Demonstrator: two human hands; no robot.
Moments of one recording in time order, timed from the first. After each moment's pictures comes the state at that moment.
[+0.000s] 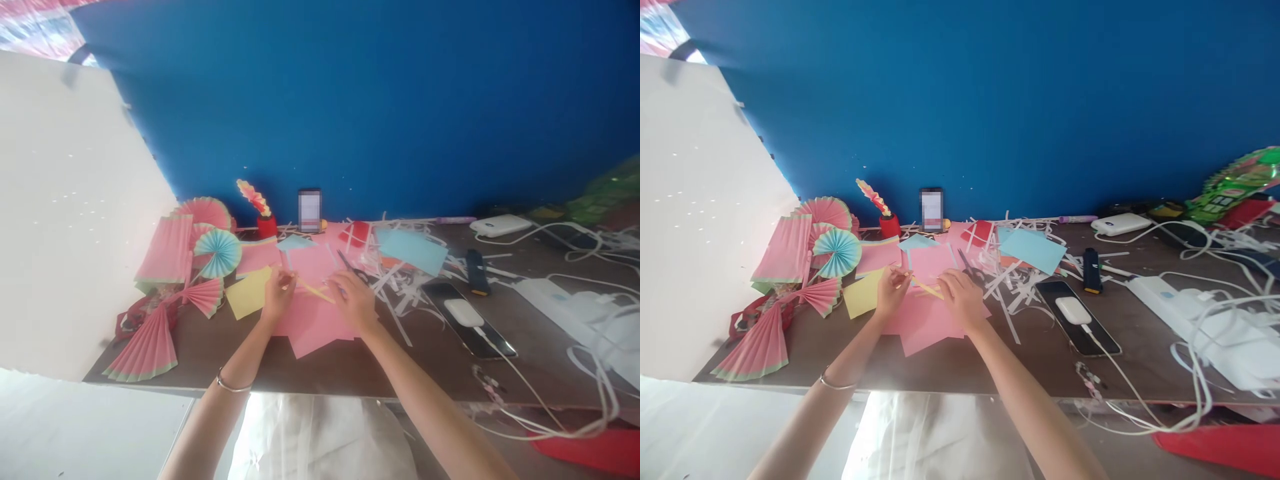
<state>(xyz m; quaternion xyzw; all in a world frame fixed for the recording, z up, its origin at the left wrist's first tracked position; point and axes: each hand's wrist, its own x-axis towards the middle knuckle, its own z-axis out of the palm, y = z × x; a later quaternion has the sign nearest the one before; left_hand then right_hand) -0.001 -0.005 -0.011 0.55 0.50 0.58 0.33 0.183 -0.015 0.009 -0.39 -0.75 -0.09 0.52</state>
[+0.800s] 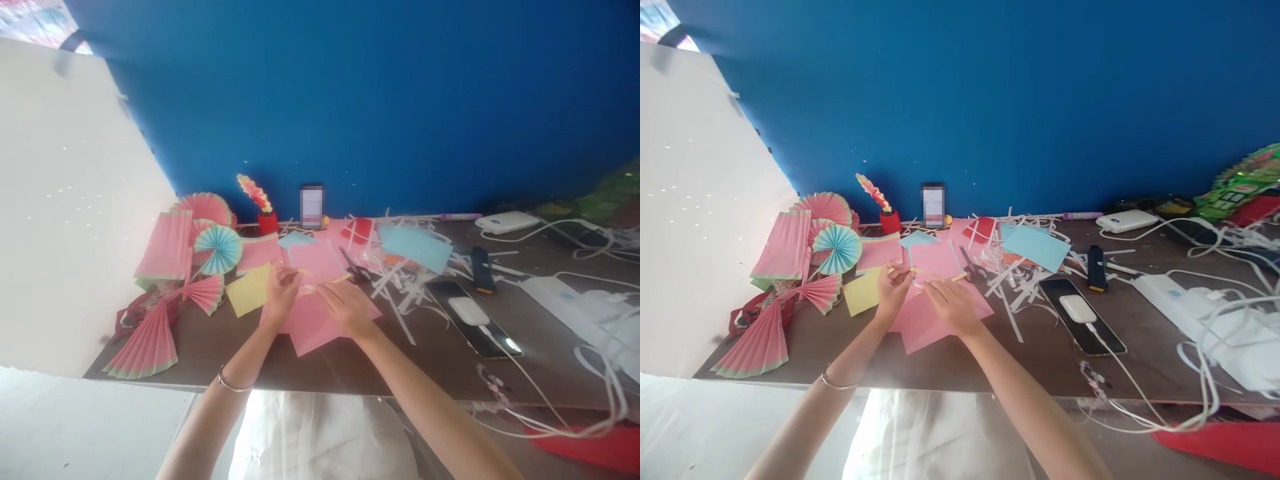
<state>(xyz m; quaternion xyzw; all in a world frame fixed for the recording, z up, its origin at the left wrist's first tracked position) 0.015 -0.016 0.002 0.46 0.48 0.65 0.36 0.174 -0.034 0.017 -0.32 -0.83 -0.19 0.41</state>
